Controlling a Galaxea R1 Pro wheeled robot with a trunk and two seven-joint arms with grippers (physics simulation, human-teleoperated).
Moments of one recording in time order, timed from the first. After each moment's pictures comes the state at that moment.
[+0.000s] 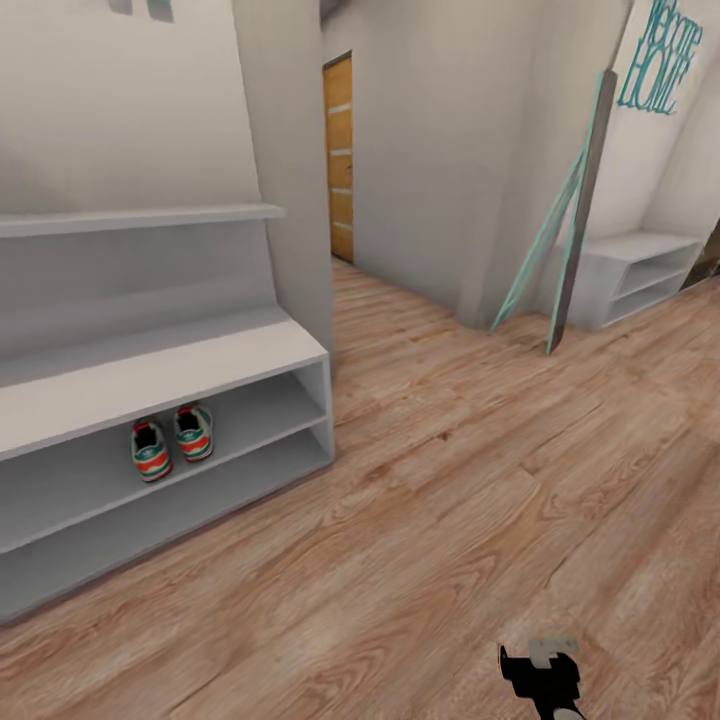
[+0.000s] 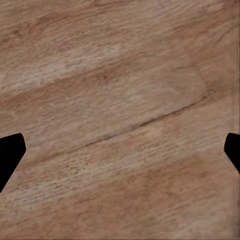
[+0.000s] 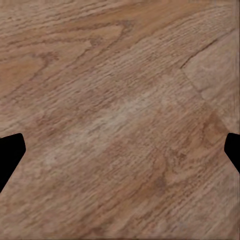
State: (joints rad) left arm -0.17 0.17 0.35 -0.33 -0.03 -0.44 -0.11; right arm -0.51 -0.08 -0.13 -0.03 0.21 -0.39 -0.19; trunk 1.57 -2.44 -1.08
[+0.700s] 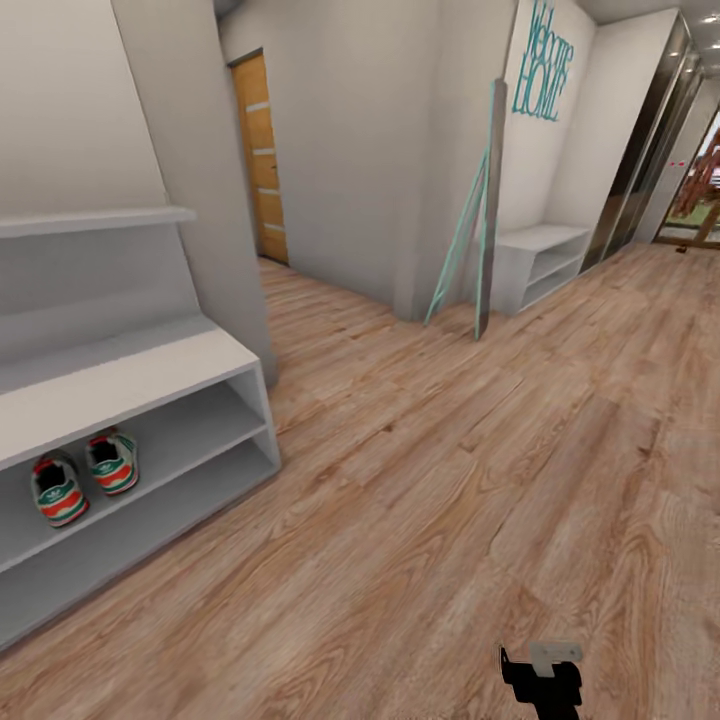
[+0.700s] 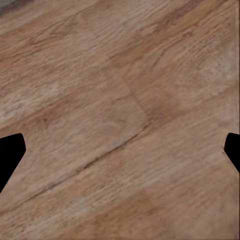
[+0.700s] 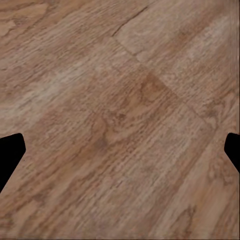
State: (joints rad) left arm -0.17 0.16 0.35 -0.33 -0.03 -0.44 -0.08; right arm -0.48 -0.08 -0.13 -0.03 0.21 -0.49 -0.19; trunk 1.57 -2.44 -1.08
